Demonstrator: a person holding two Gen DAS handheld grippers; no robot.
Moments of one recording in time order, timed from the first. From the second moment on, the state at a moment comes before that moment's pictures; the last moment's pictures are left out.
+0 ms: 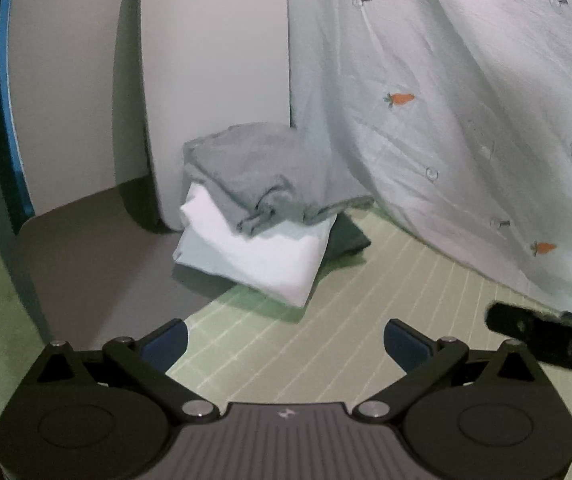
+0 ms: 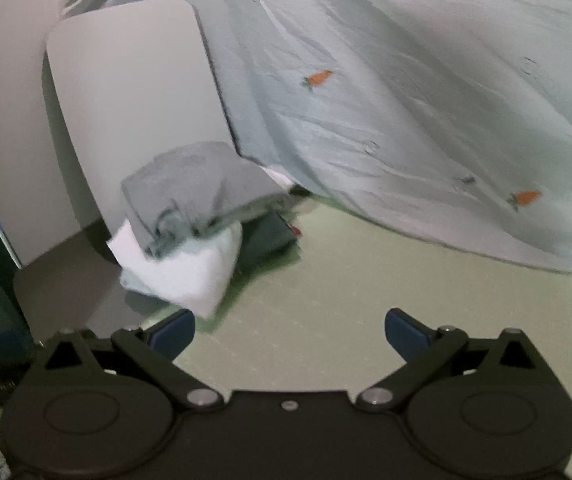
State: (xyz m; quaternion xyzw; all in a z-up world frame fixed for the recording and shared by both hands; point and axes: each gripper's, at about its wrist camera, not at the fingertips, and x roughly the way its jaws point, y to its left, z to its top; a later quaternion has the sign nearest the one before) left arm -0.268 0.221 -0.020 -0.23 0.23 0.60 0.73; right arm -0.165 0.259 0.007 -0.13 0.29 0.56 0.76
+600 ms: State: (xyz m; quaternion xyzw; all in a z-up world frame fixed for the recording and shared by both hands) left arm -0.271 0.192 -0.019 -0.23 0.24 0.58 0.74; right arm -0.177 0.201 -0.010 -0.14 0.31 0.53 0.78
